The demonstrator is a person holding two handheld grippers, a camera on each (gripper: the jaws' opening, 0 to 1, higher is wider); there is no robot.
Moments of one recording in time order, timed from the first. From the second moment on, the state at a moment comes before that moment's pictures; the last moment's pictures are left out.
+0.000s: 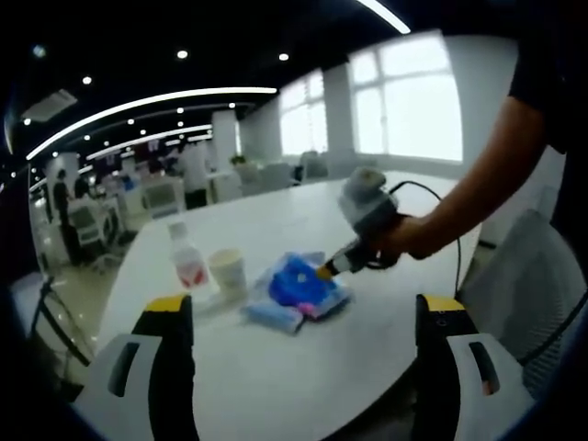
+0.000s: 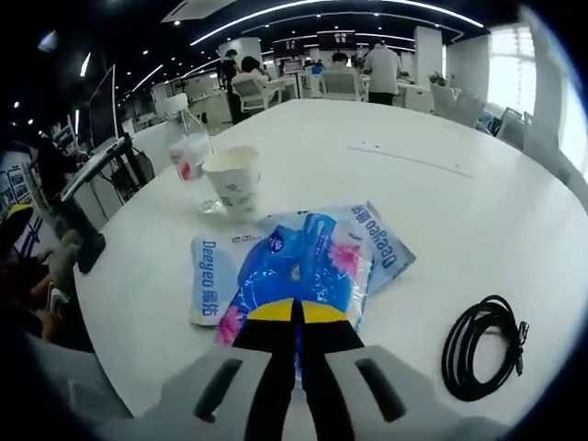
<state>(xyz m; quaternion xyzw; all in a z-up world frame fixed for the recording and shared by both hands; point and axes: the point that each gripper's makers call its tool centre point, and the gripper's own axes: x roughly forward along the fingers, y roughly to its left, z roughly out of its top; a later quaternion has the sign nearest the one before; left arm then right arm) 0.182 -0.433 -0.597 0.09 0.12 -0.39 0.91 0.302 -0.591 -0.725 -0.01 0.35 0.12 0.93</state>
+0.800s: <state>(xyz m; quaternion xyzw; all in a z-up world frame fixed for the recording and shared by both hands) 0.179 -0.436 -0.596 0.09 0.12 -0.40 0.91 0.309 -0.618 -0.684 0.00 0.31 0.11 0.94</state>
